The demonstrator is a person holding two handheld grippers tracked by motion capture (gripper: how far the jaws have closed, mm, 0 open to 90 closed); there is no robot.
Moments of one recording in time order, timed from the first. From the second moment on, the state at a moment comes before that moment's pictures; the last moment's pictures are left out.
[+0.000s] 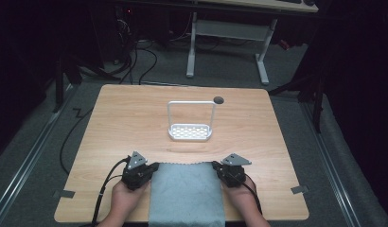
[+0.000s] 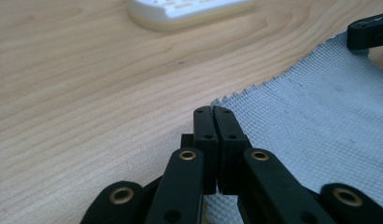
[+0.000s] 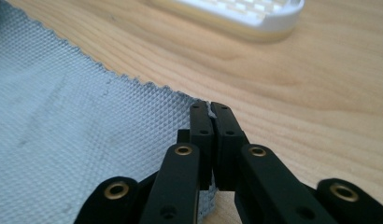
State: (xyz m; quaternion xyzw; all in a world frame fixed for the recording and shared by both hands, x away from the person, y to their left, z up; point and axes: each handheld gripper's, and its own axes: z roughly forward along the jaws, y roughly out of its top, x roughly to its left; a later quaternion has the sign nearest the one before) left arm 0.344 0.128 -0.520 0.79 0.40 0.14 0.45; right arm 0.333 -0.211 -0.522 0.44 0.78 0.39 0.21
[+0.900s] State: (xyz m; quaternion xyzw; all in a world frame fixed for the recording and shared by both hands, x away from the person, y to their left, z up) left arm 0.329 0.136 -0.455 0.71 0.36 0.21 0.56; right arm 0.306 -0.218 -0.453 0.38 0.71 0.50 0.30
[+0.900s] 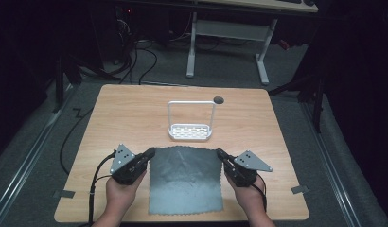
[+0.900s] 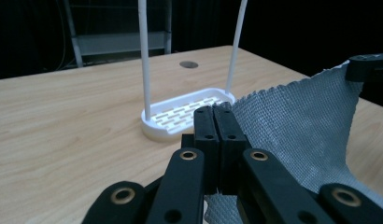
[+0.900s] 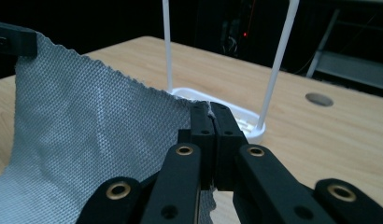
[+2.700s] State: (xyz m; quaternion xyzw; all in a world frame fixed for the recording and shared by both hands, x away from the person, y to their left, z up) left arm 0.493 0.108 -0.364 0.67 0.35 0.30 0.58; right arm 0.444 -0.228 -0.354 0.40 0.63 0.54 0.37
